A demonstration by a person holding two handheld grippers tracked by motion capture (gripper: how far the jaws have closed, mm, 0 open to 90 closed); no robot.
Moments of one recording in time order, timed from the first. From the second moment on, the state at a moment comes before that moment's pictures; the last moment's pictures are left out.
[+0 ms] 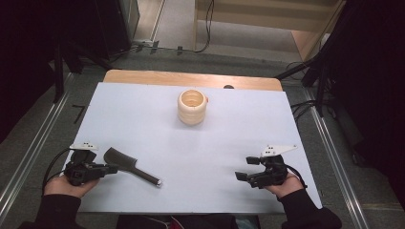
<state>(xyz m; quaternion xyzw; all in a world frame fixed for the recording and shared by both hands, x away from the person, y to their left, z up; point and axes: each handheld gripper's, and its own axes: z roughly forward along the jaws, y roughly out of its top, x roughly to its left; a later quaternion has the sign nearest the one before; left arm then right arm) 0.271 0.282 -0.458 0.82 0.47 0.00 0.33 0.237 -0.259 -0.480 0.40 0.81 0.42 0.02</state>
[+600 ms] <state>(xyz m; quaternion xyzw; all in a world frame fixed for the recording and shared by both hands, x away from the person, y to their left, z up) 0.279 0.280 -0.476 0.83 0.47 0.00 0.30 0.237 -0.258 -0.480 0.40 0.81 0.42 0.02</state>
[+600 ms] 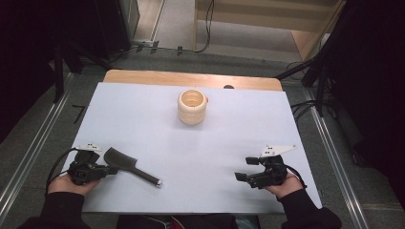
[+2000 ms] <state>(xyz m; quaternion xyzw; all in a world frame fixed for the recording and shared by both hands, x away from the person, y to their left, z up) 0.325 0.237 -0.491 0.85 0.42 -0.02 0.33 0.233 -0.261 -0.483 0.41 0.81 0.41 0.02</state>
